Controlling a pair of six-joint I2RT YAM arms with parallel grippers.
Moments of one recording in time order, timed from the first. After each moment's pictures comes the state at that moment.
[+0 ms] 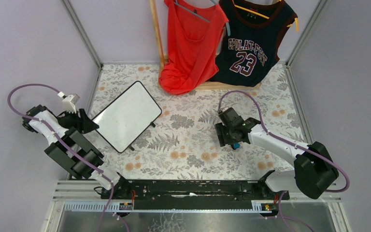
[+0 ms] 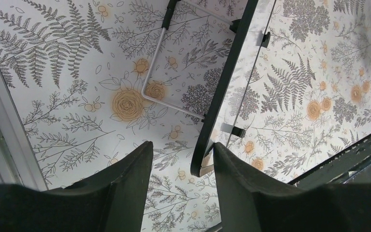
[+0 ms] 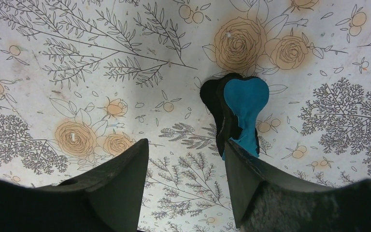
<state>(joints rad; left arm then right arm) 0.95 1.55 1.28 -1.27 0.94 1.05 0.65 1.33 0.79 -0.60 0.14 0.34</state>
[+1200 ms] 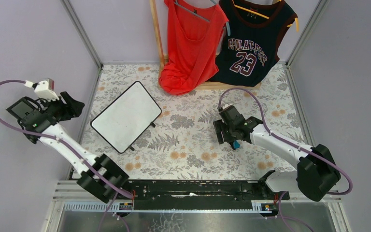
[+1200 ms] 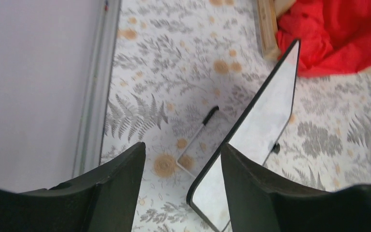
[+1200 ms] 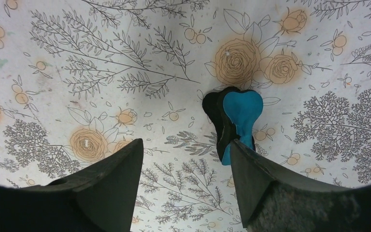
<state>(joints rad) 0.98 1.23 1.26 -0.79 0.98 0.41 0.65 1.30 0.81 -0.59 0.15 0.33</state>
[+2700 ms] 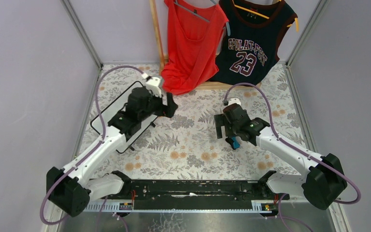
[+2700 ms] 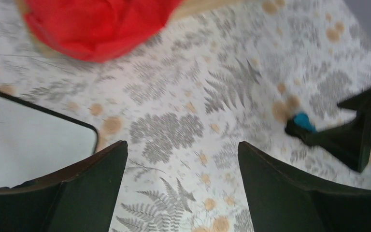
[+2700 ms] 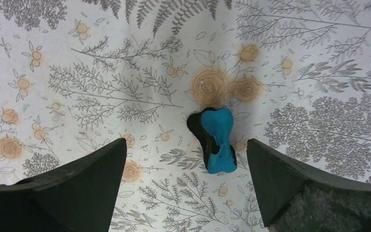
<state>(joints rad) -0.46 1.11 0.94 -0.21 0.08 -0.24 0.65 1.20 0.82 -0.56 0.25 0.37</state>
